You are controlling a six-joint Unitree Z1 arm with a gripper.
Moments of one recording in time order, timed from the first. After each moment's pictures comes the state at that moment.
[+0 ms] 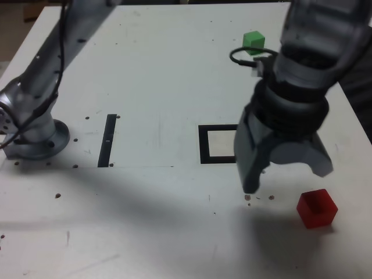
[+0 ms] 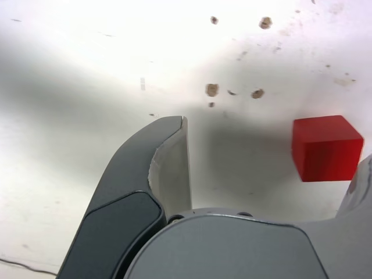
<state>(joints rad) -0.39 2.34 -2.25 1.61 -0.03 -0.47</state>
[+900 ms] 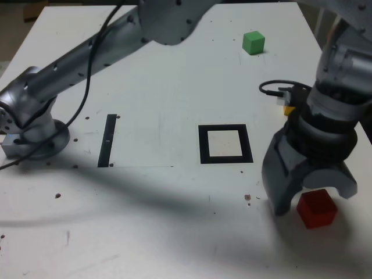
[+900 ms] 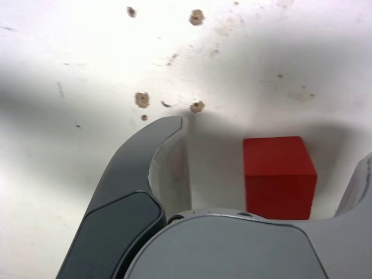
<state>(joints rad) -0.35 2.53 -2.46 1.62 -0.06 -0.44</state>
